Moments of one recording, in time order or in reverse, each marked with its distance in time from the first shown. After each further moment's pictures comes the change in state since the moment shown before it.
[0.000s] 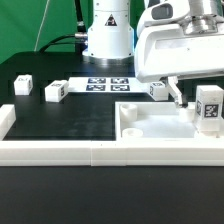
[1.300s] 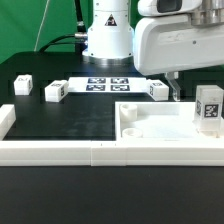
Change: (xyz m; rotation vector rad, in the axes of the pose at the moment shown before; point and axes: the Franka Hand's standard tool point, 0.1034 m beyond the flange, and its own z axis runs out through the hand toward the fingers) arm 0.018 0.005 -0.007 0.064 -0.576 0.030
